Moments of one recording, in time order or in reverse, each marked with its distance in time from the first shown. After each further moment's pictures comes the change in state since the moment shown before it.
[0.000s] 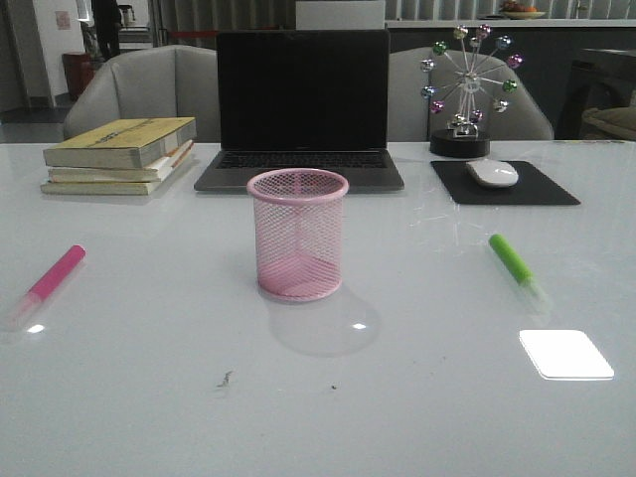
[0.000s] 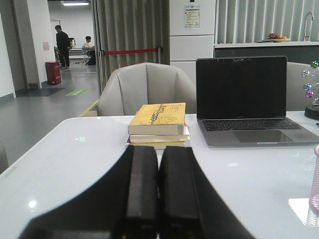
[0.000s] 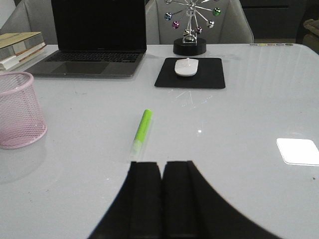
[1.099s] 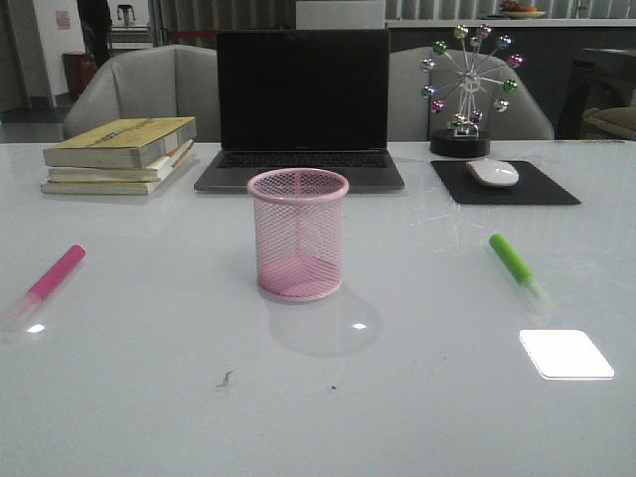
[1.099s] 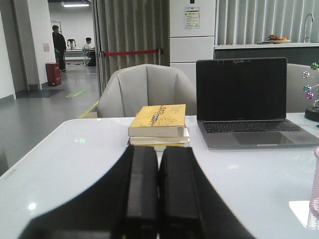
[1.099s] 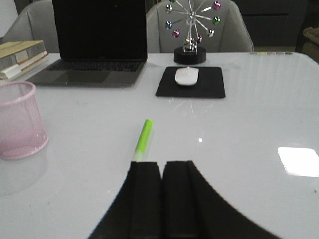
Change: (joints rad) left arm 0.000 0.000 0.000 -0.002 -0.010 0.000; right arm 0.000 0.000 0.000 0.000 -0.068 0.000
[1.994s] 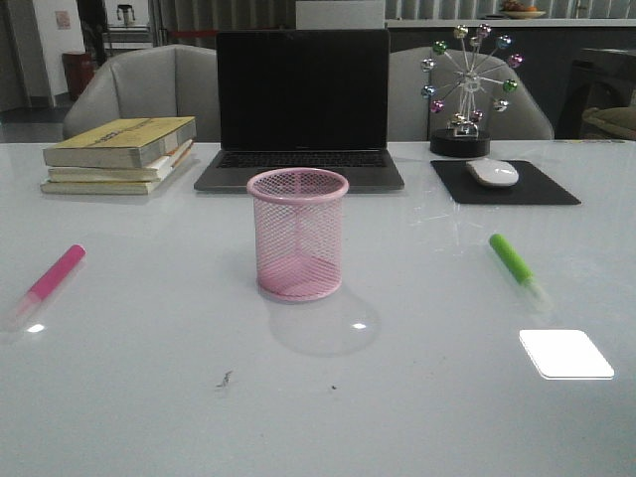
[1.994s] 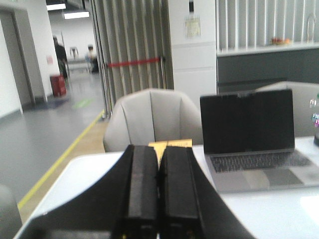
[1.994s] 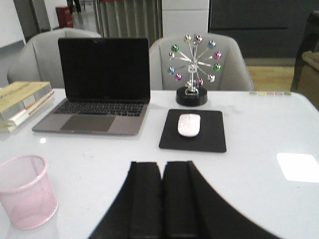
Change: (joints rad) left arm 0.000 0.463 -0.484 0.062 0.048 0.000; right arm 0.000 0.501 -0.499 0.000 0.064 0.000
